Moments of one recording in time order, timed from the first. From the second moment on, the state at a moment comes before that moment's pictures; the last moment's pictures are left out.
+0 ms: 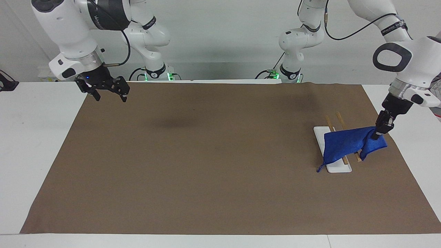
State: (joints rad) left arm 0.17 0.01 -0.01 -1.97 -0.30 2.29 -0.55; right arm -0.01 -0.04 0.00 -1.68 -0.01 1.61 0.07
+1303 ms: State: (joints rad) left arm 0.20 -0.01 -0.01 -1.93 -0.11 2.14 -0.53; right arm -0.01 -0.04 -0.01 -1.68 -0.01 1.59 0.07
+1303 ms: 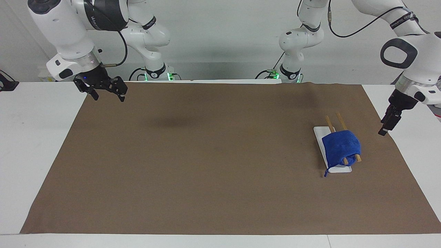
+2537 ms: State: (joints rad) left arm -0.05 -0.02 -0.04 -1.53 -0.01 1.39 -0.15; right arm -0.01 -0.04 -0.01 -1.68 -0.01 1.59 0.07
